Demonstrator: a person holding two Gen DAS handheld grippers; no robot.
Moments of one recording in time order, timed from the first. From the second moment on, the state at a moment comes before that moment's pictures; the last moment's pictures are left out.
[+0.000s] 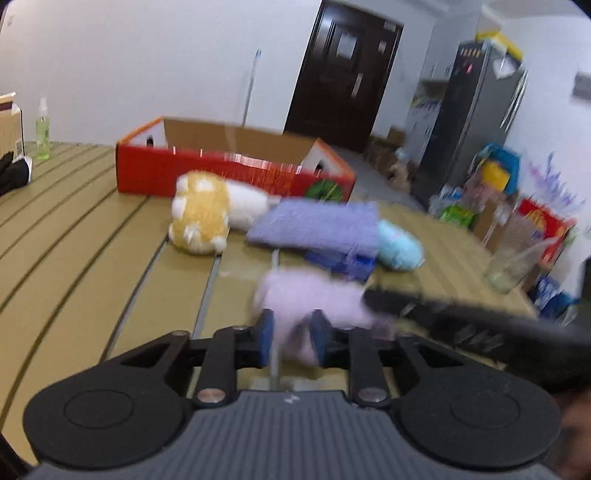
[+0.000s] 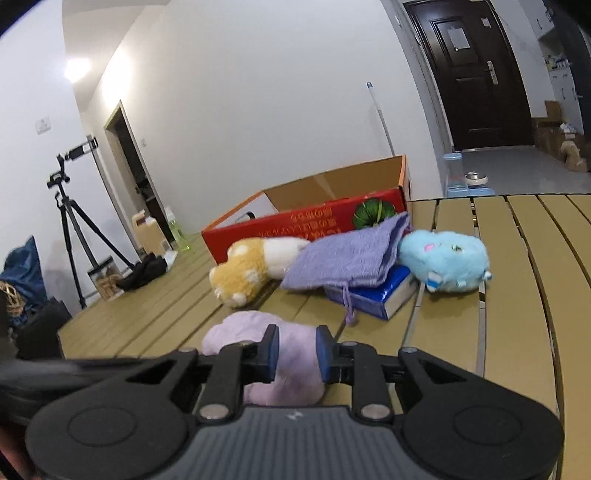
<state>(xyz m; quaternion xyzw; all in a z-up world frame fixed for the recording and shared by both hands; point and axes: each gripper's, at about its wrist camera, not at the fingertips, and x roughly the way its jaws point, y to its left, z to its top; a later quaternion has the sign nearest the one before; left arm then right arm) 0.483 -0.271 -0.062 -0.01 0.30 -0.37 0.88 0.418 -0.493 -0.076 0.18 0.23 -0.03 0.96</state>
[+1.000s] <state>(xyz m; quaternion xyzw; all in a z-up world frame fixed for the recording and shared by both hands) 0.388 -0.108 -0.009 -0.09 0.26 -0.27 0.93 0.373 -0.349 -0.015 0.16 0.24 0.12 0.95</state>
